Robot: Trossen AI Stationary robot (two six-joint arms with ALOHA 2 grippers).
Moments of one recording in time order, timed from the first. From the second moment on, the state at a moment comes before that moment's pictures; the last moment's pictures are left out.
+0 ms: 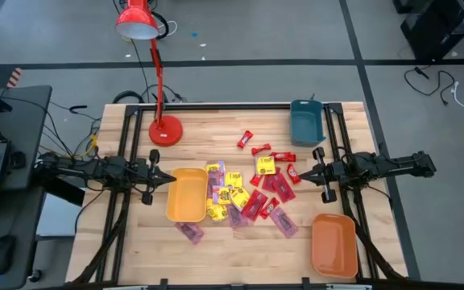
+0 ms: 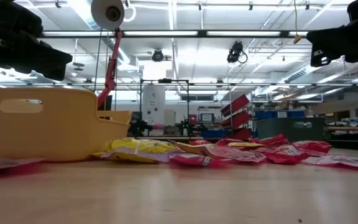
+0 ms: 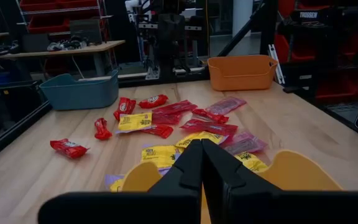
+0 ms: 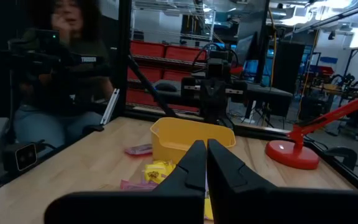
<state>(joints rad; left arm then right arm) -0.16 0.06 0.04 -0.05 -0.10 0.05 0.12 0.01 0.01 0.10 -0.02 -0.11</state>
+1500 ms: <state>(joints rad) -0.16 0.06 0.04 0.04 -0.10 0.13 0.12 0.01 0.01 0.10 -0.02 -0.11</state>
